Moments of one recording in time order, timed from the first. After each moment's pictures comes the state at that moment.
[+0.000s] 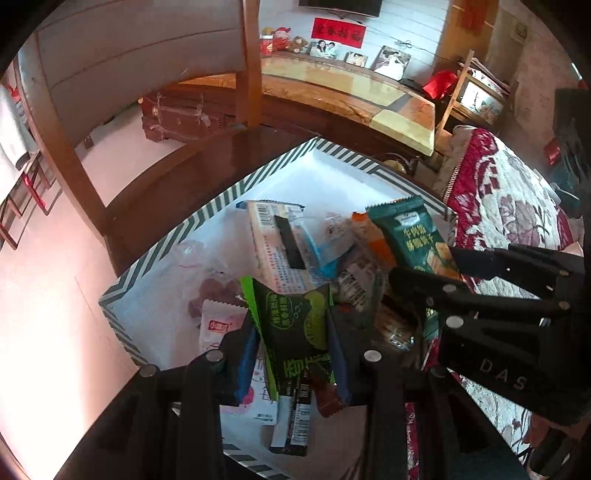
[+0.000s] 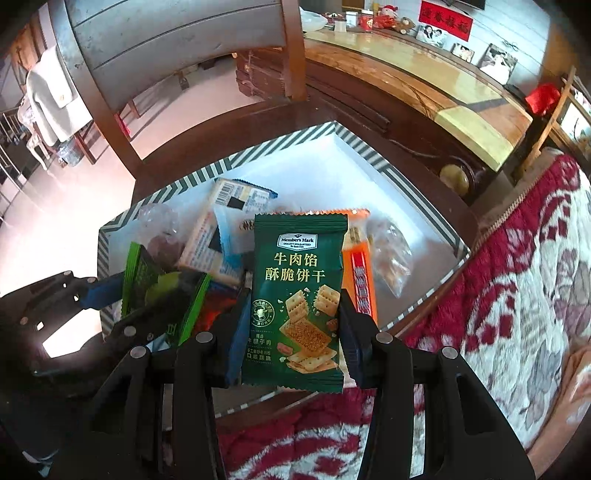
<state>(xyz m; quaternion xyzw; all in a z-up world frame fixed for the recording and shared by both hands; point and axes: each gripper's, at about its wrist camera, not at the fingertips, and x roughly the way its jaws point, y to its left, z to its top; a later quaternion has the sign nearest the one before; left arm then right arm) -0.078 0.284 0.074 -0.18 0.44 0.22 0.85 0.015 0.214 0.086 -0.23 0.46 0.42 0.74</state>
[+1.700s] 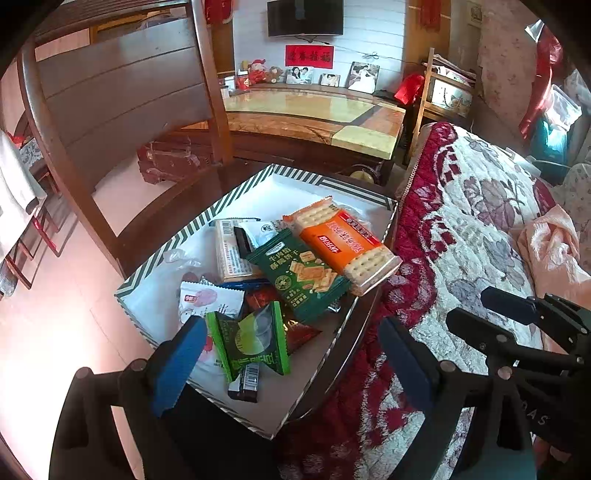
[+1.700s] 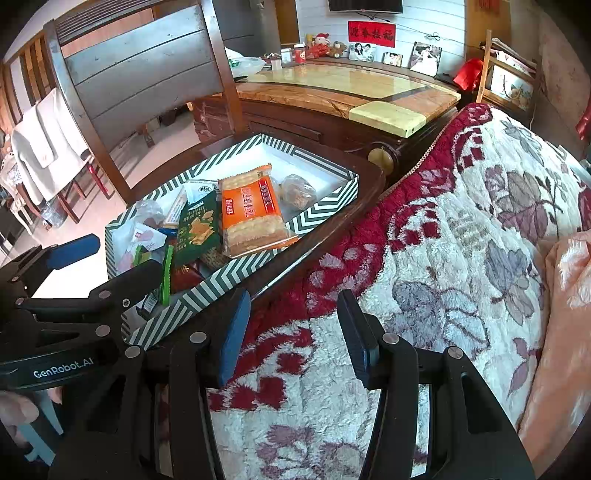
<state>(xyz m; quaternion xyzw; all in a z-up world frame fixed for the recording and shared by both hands) -0.104 0.198 0.110 -0.10 0.40 0.22 0.88 -0.029 0.066 0.104 -0.14 0.42 0.36 0.82</state>
